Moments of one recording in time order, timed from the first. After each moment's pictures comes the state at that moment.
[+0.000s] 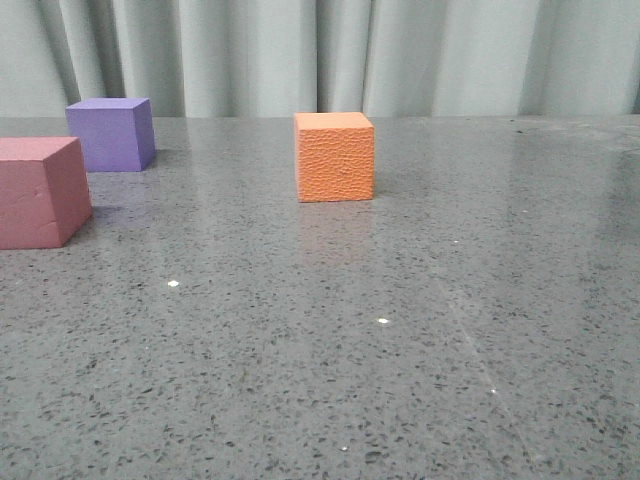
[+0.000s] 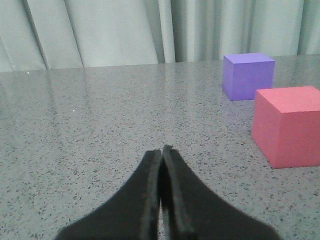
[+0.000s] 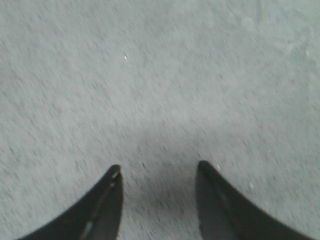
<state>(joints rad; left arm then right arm) 0.04 0.00 -0.01 0.13 0.13 -0.07 0.36 1.12 -1.09 -0.54 0.93 0.51</state>
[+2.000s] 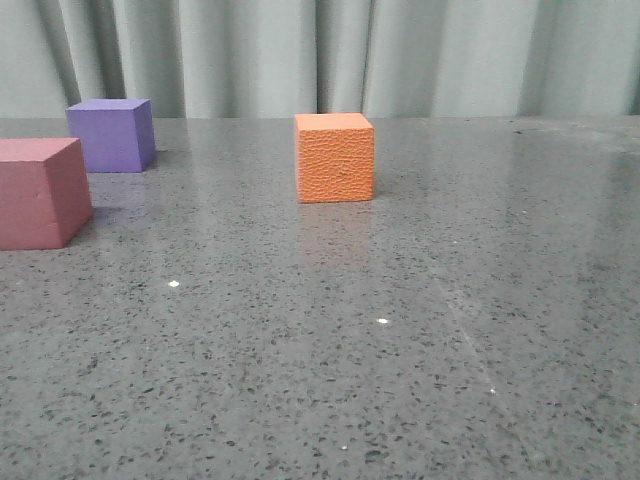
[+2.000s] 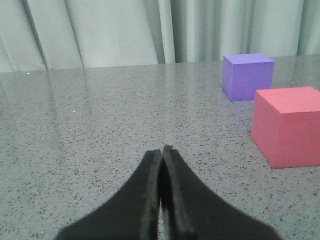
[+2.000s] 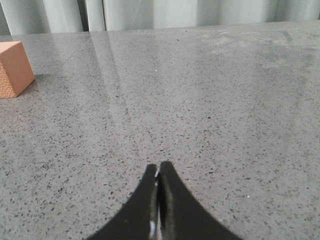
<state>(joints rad) 0.04 0.00 -0.01 0.13 0.13 -0.07 0.10 -0.01 0.02 -0.04 0.20 0.14</state>
